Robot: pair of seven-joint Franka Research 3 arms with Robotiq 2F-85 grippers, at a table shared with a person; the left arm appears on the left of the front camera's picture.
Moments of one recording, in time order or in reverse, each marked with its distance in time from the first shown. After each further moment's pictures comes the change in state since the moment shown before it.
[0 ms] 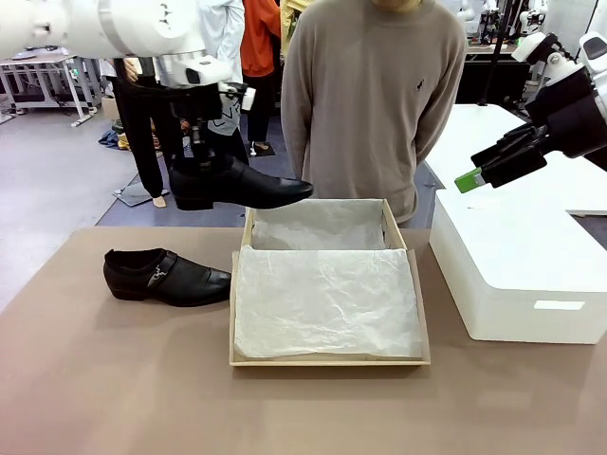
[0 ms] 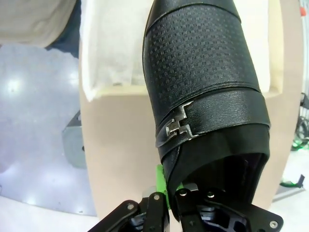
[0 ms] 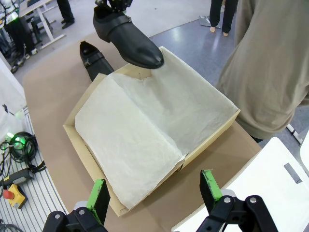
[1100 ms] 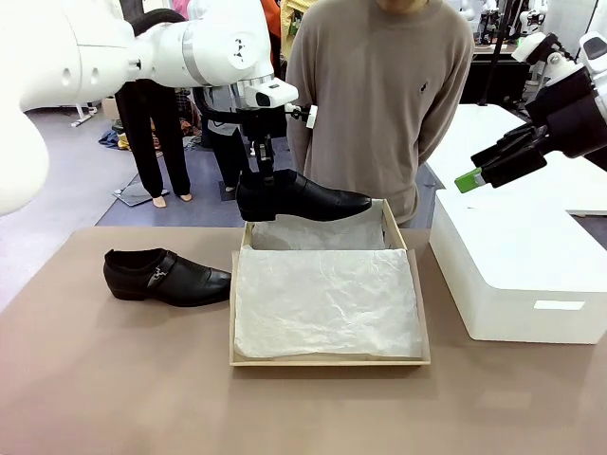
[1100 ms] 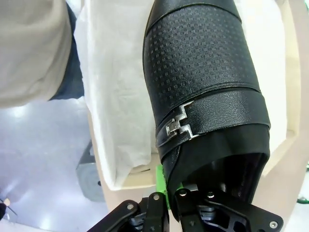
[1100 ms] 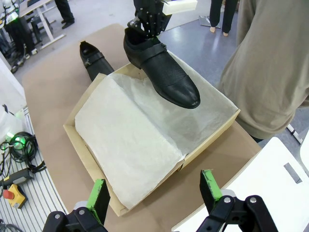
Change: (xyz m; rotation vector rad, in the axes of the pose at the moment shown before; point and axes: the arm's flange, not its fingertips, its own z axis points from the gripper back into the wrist) left arm 0.102 0.015 -0.052 0.003 -0.053 -0.106; right arm 0.000 0.000 0.000 0.000 0.000 0.000
